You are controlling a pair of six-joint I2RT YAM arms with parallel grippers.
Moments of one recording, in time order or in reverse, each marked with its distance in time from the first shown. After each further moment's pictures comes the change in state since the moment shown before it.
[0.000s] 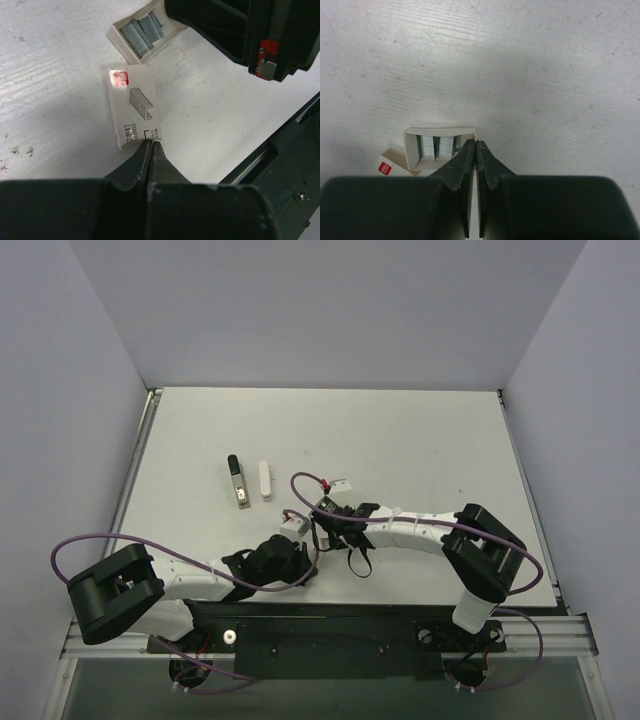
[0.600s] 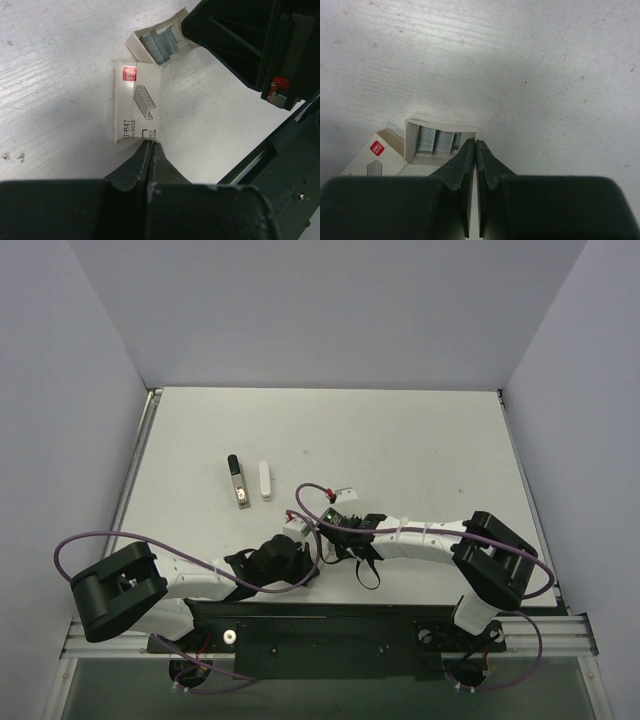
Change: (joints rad) left arm -0.009 0.016 0.013 0.000 0.000 0.008; right arm 0.039 -0.067 -0.101 0.014 0.031 0.024
